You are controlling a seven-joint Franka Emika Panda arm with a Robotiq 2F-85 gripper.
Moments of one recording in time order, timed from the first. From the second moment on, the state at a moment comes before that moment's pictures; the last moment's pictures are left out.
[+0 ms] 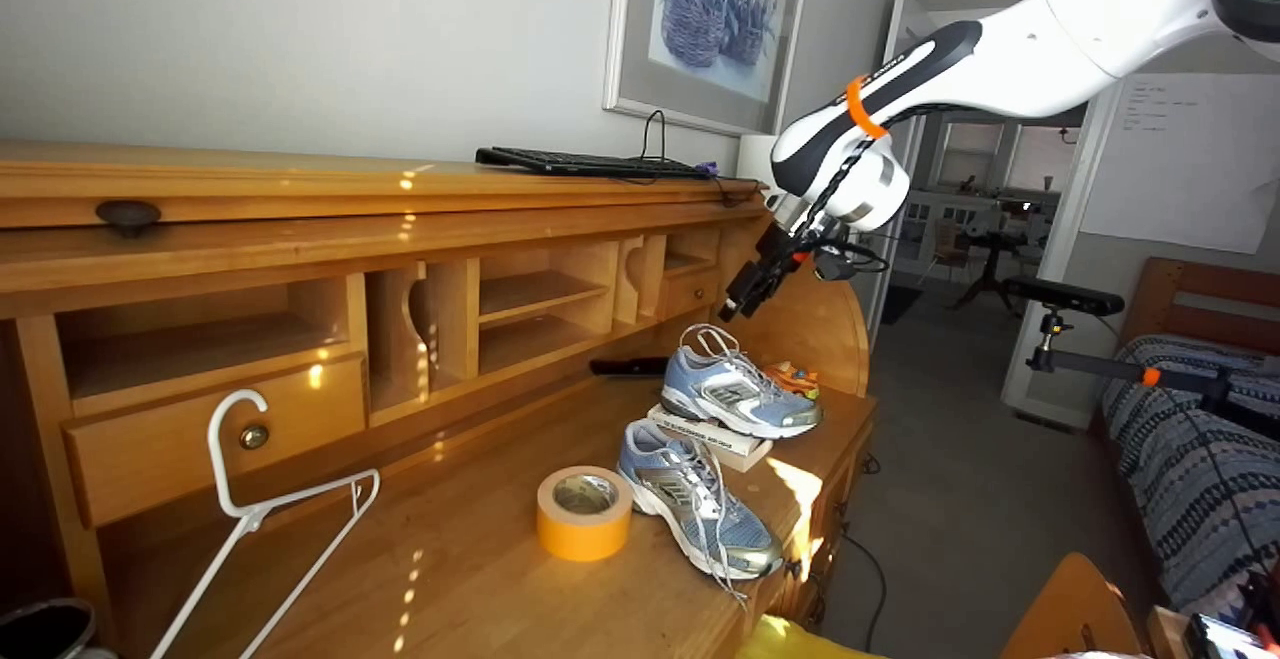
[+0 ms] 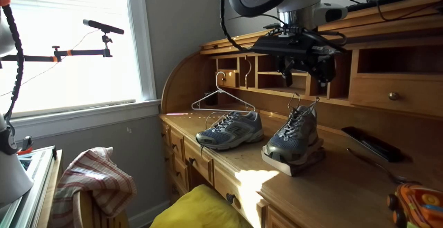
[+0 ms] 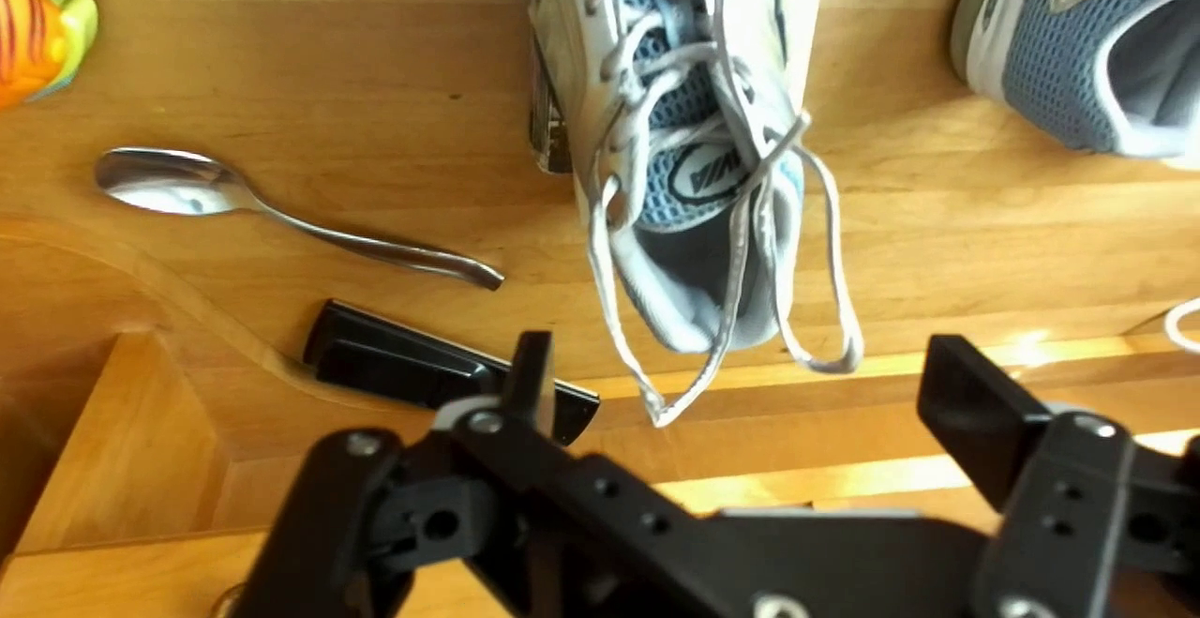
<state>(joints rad) -0.48 0.47 0.01 -1.76 0.51 2.51 -0.84</state>
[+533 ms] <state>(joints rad) -0.43 0.47 -0.01 -1.75 0.40 2.33 -0.81</state>
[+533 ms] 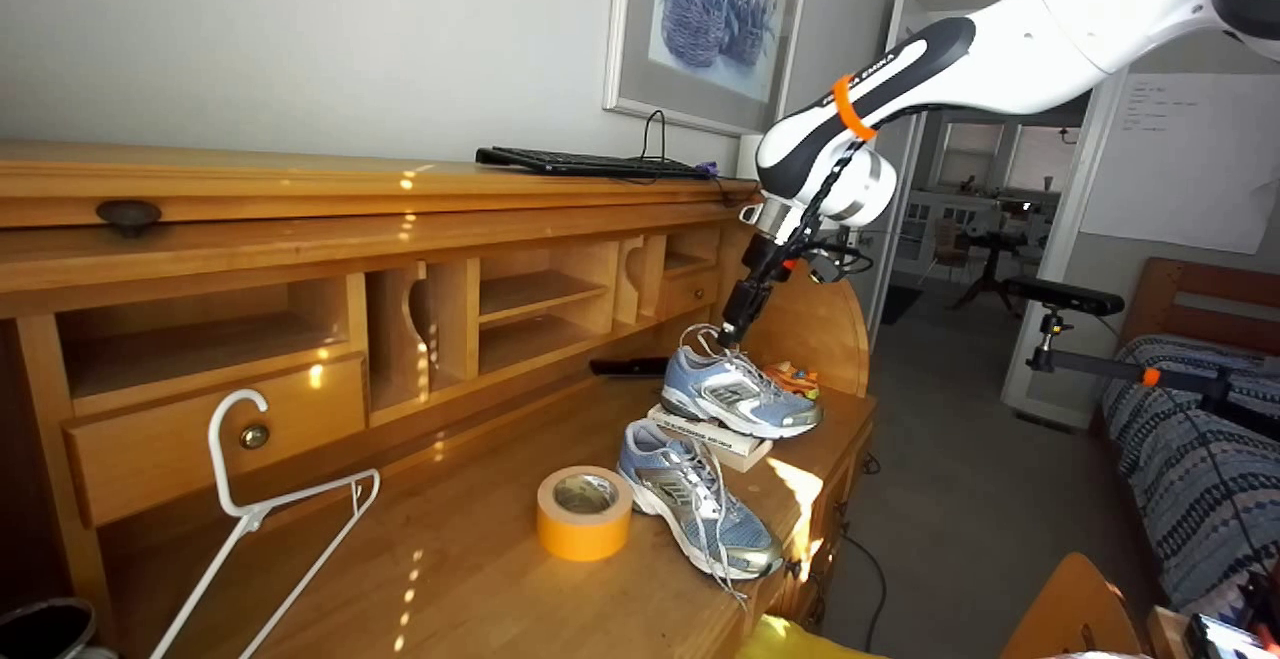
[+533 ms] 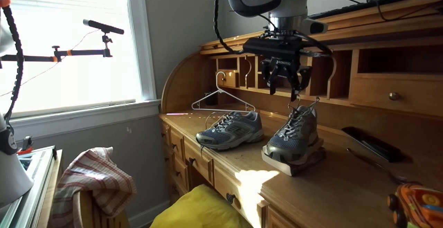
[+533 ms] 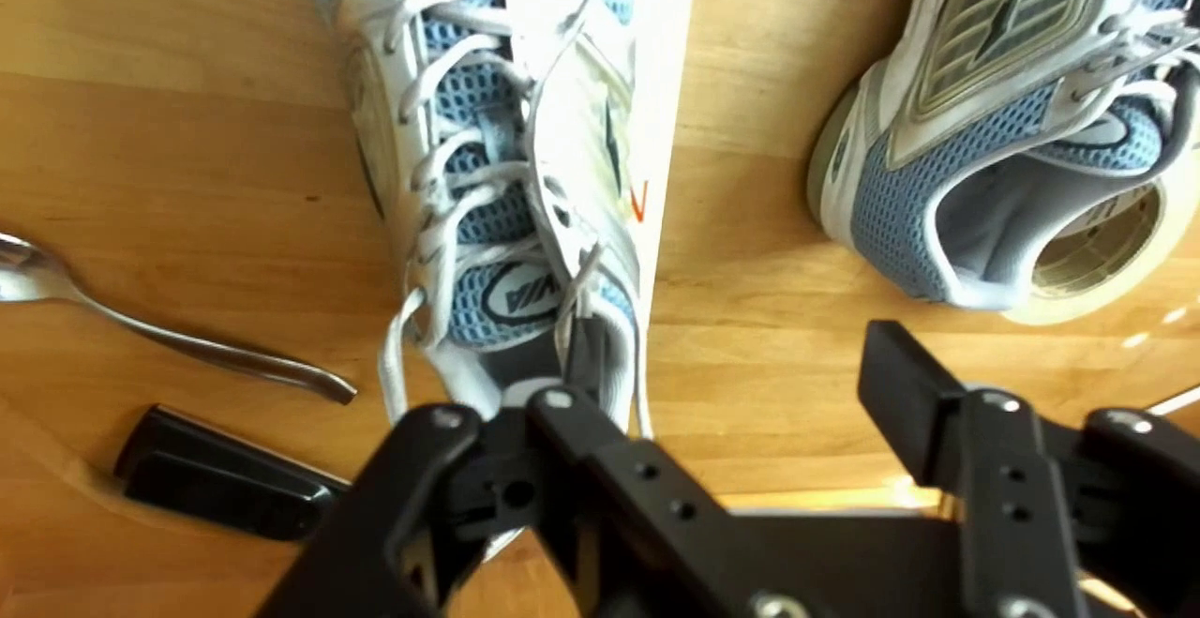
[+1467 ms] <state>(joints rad) -0.40 0.49 -0.06 -1.74 0.28 2.31 -0.69</state>
